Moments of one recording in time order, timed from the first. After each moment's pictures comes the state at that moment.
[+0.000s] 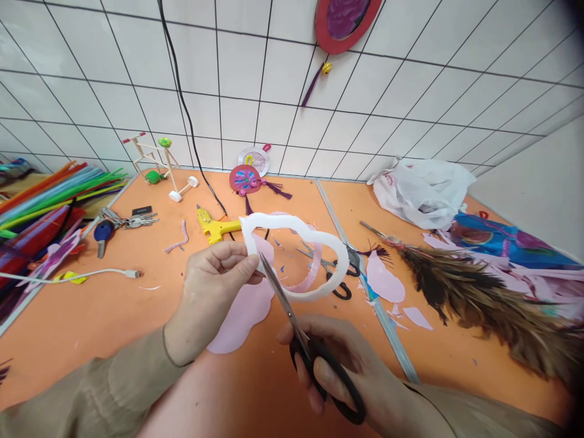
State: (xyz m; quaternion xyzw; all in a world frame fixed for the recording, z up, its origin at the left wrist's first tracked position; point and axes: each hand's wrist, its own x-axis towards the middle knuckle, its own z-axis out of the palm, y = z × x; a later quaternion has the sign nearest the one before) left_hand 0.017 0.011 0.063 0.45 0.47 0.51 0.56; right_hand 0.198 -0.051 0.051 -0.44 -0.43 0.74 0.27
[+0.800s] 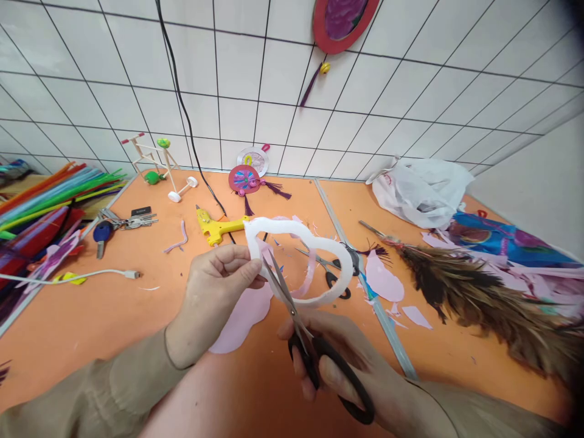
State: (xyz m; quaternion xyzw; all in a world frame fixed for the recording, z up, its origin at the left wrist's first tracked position) left_hand 0.018 0.011 0.060 0.46 0.45 0.49 0.59; right_hand 0.207 -0.050 0.048 -0.40 -0.50 0.71 0.28
